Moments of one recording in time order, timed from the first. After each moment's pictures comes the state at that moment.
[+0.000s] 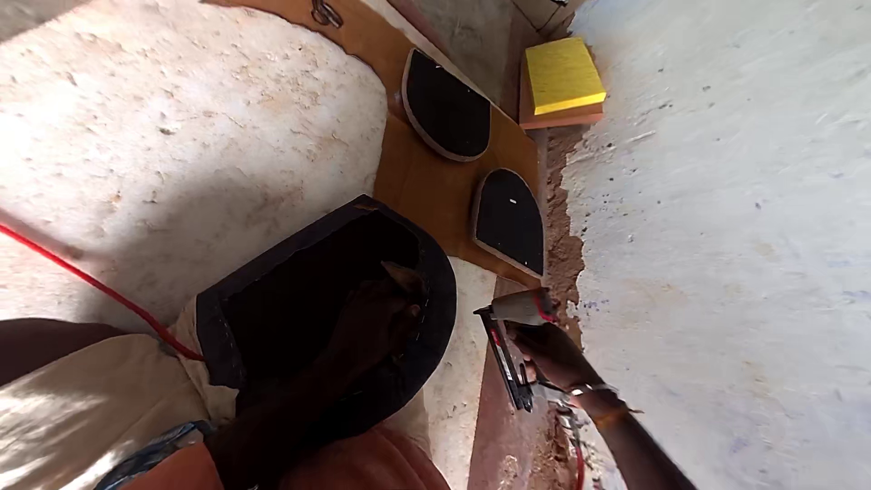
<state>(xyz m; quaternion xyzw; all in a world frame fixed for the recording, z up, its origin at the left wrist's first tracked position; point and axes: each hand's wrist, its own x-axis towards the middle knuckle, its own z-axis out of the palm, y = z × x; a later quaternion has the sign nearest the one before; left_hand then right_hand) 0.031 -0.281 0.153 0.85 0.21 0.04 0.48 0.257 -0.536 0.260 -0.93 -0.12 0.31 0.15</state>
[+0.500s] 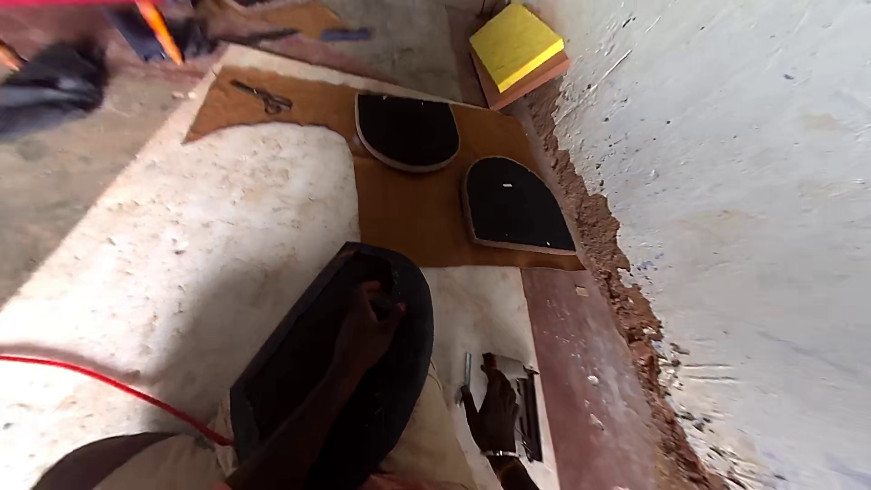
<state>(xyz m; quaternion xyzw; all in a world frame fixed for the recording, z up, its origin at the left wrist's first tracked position) 0.085 -0.267 0.201 0.75 0.39 -0.03 0.54 0.136 -0.593 0.002 -0.98 -0.15 0.00 0.16</state>
